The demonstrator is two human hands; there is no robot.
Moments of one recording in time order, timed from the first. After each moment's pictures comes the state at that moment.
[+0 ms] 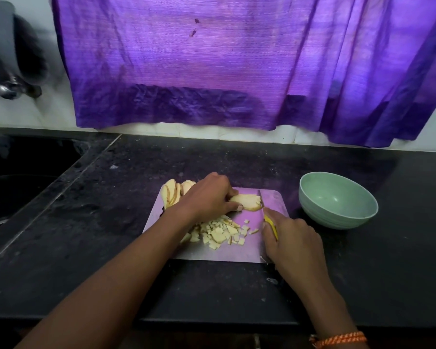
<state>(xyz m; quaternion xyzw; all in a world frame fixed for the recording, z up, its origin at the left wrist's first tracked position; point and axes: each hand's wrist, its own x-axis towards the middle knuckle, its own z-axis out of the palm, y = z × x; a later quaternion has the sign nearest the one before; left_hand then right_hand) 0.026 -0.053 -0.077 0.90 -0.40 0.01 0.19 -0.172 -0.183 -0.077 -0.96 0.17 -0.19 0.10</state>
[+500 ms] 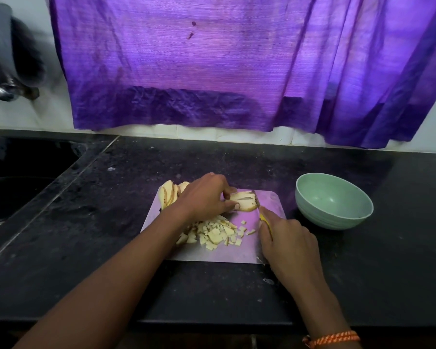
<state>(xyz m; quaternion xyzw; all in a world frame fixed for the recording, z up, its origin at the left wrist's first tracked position) 0.025 -0.051 -0.071 0.89 -0.40 0.03 0.20 -0.170 -0.180 -0.073 -0.97 0.19 -0.15 0.06</state>
